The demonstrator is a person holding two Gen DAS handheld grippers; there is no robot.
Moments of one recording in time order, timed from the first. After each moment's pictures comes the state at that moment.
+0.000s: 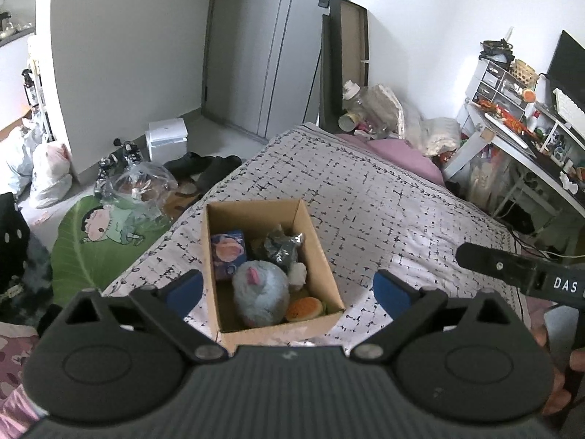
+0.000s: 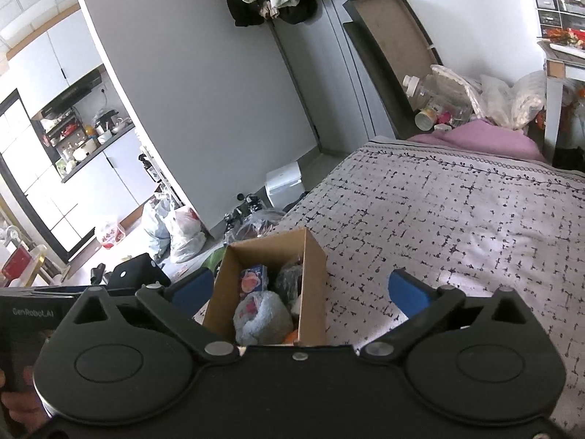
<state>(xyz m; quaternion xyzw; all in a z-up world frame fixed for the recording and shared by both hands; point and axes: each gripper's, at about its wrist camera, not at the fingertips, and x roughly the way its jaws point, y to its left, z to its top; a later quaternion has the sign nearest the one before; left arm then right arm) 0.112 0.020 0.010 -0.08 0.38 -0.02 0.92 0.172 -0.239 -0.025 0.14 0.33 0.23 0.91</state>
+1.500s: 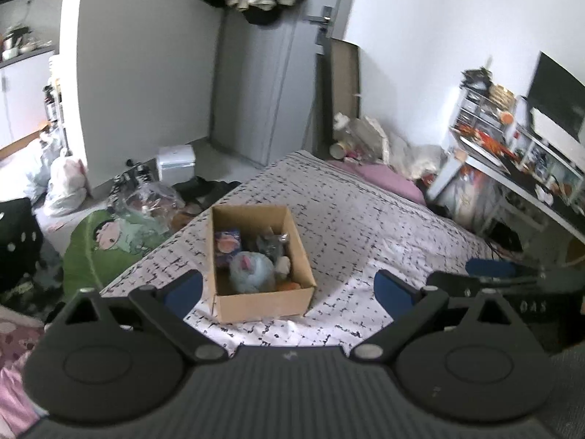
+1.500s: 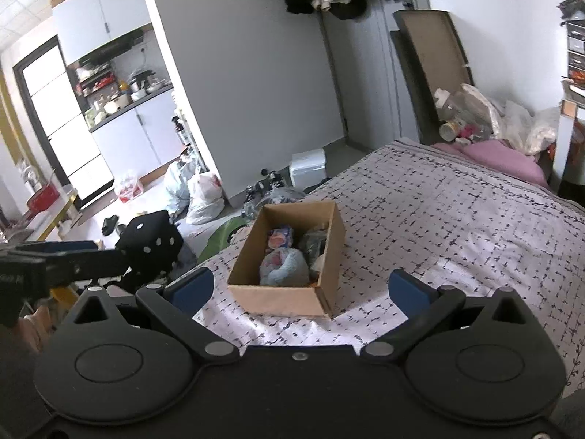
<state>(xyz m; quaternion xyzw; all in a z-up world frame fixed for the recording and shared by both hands) 0.005 -0.010 0.045 -0.10 0.33 0.00 0.94 0.098 -0.237 0.010 0.05 0.33 0.28 0.90</state>
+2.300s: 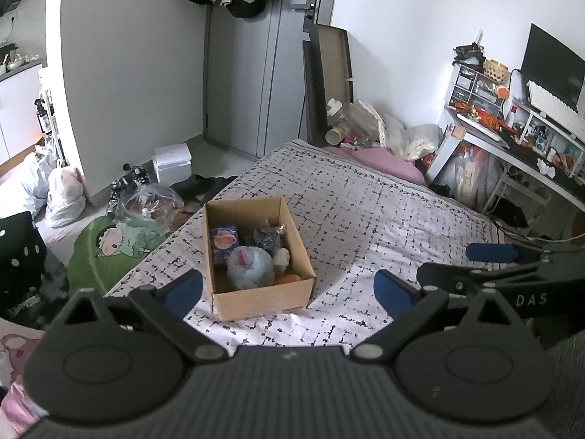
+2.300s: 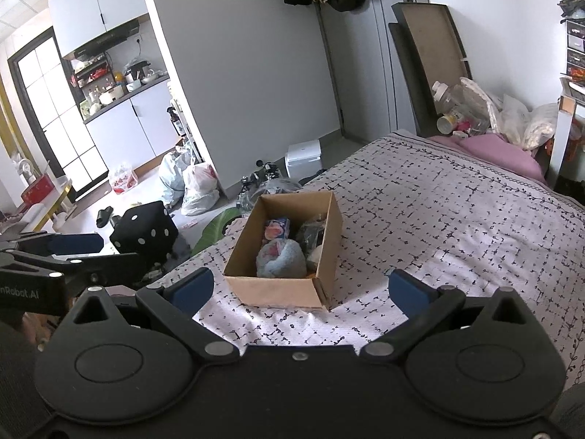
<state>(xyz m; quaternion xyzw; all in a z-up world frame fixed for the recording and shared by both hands) 0.014 -0.030 0.039 -0.05 0.34 -0.01 0.94 0.099 -0.232 0.007 0.04 0.34 0.26 0.90</state>
